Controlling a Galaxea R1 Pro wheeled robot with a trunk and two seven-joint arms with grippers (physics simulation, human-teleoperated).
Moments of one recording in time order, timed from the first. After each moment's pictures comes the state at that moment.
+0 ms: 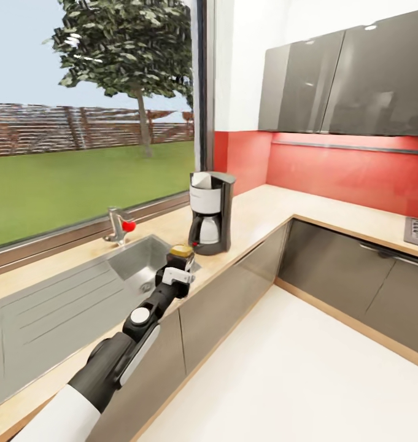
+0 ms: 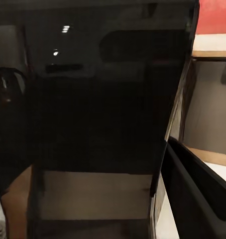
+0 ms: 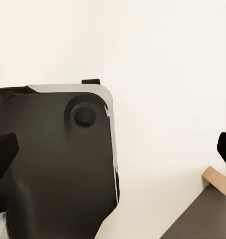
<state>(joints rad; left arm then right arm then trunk) -0.60 0.05 -0.48 -1.19 0.16 0.13 0.09 -0.01 -0.02 -0.05 -0.20 0.00 -0.17 -0.09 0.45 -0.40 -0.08</state>
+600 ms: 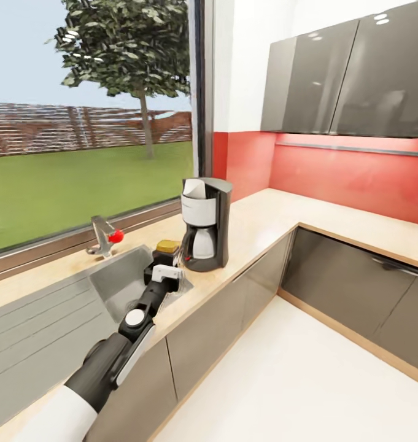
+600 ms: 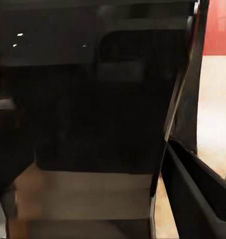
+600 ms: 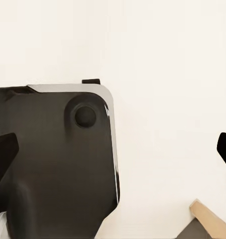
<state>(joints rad) -0.60 0.06 -0.45 -1.18 0.15 0.04 0.21 -0.01 -0.02 -0.05 -0.20 0.00 -0.17 -0.09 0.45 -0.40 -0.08</state>
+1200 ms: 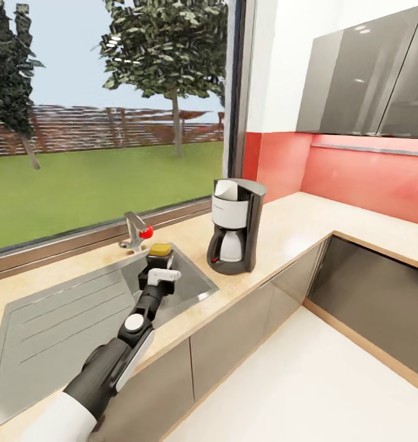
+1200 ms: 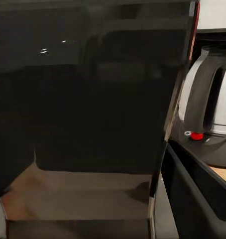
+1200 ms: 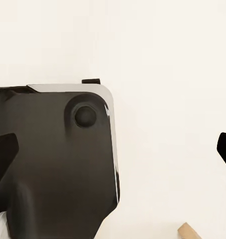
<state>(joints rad) -0.57 0.05 -0.44 -1.18 0.15 0.04 0.29 -0.01 -0.02 -0.05 -0.20 0.00 -0.17 -0.09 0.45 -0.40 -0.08</state>
